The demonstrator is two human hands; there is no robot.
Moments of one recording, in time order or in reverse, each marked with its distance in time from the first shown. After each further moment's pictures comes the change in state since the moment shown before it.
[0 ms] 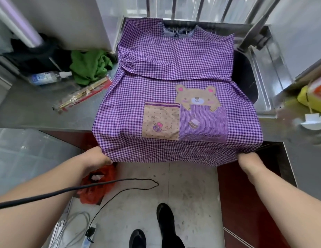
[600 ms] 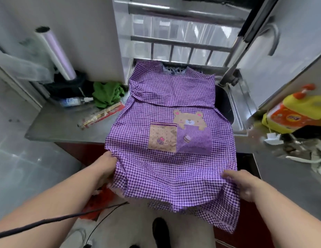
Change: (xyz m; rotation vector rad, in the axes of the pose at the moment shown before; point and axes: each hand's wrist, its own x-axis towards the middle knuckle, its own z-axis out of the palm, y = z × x) left_hand -0.100 0.039 -0.019 -0.446 0.086 0.000; right_hand -0.123 -0.029 -0.067 0.219 -0.346 0.223
